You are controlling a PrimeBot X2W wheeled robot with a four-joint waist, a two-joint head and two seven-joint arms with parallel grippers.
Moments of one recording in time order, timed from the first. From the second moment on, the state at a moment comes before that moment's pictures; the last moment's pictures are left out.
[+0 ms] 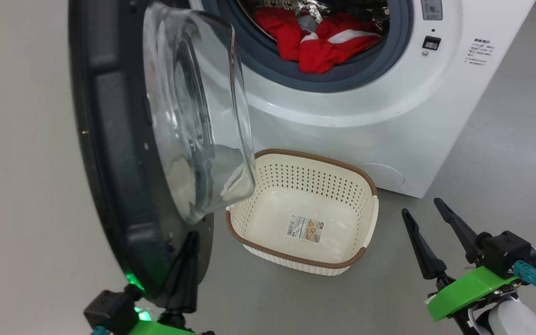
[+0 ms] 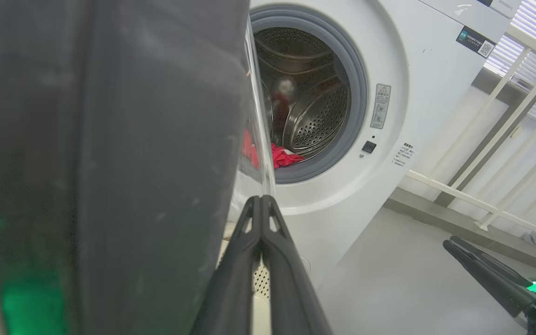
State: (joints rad) left arm -0.08 0.04 -0.29 0.09 -0.49 0.03 -0.26; right arm -0.14 -0.22 0.19 0.29 0.40 0.12 -0.25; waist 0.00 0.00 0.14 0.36
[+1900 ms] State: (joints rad) left arm -0.39 0.14 0.51 0.48 -0.24 -0.11 -0.26; right arm -0.15 -0.25 0.21 0.28 0.38 0.12 -0.26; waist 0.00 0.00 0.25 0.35
